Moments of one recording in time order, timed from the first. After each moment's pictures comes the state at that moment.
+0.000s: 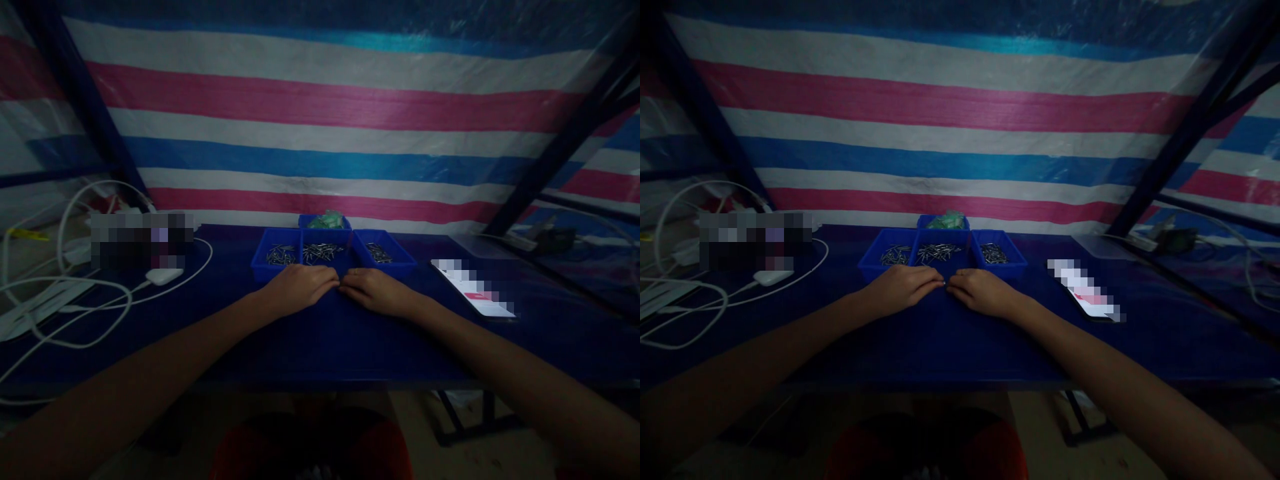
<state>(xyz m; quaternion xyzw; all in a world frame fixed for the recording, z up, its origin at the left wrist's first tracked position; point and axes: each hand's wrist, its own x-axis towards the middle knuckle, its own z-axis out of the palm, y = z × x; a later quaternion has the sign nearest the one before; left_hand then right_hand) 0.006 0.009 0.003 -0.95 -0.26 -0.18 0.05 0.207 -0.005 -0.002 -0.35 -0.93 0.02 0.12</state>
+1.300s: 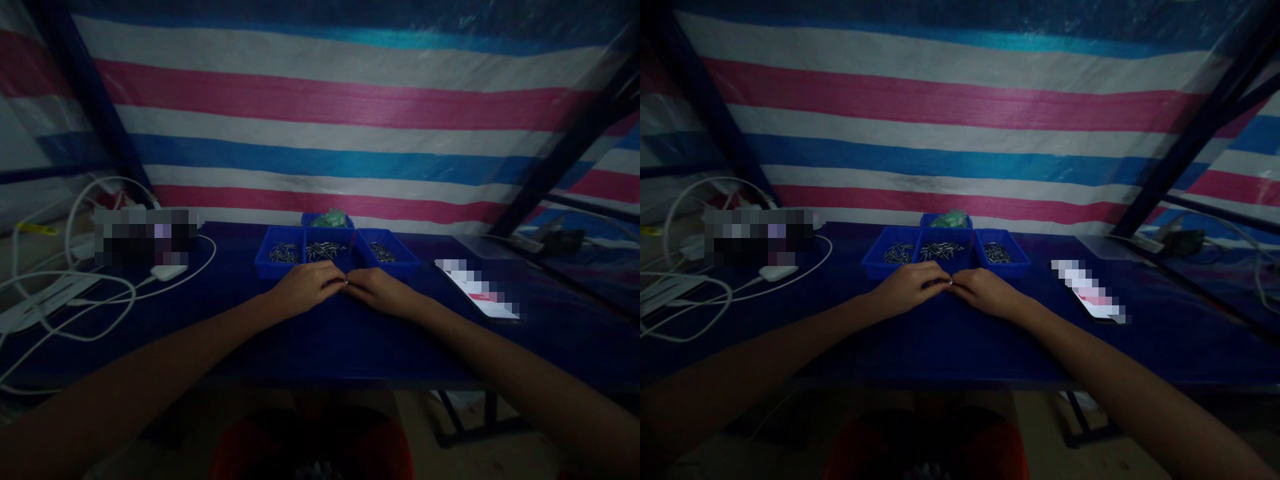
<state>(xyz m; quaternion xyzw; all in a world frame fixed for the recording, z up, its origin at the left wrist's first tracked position) 0.012 0.011 -0.007 -0.93 -0.23 -0.27 -0.05 0.206 -0.005 -0.004 -0.35 -0.92 0.06 0.15</state>
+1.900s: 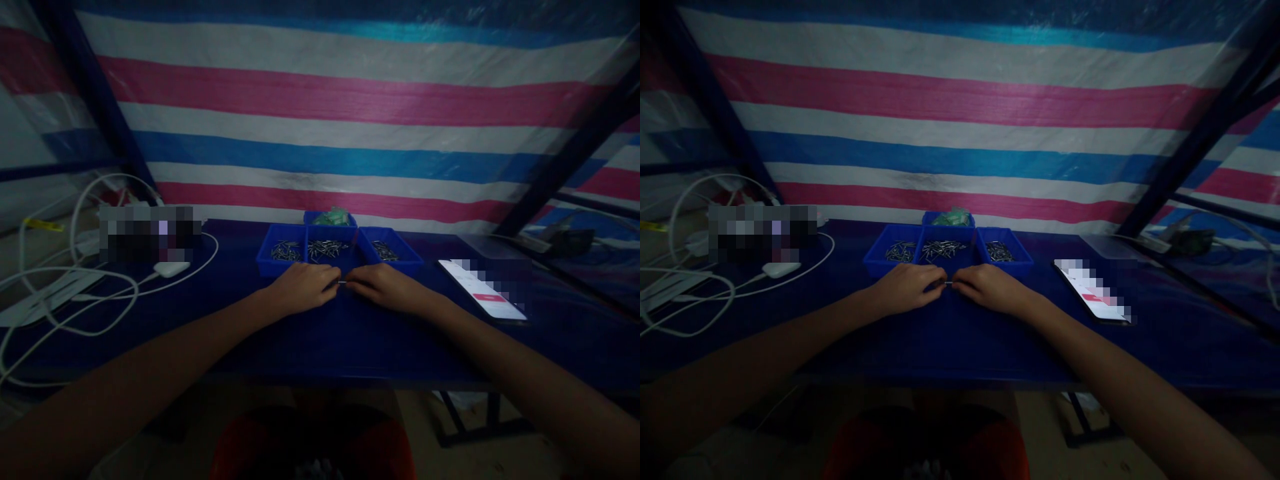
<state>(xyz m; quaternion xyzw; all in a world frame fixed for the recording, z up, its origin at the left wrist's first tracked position) 0.009 0.006 0.001 -0.94 -0.30 -0.13 0.07 0.210 -0.009 0.010 -0.35 -0.93 0.07 0.12</state>
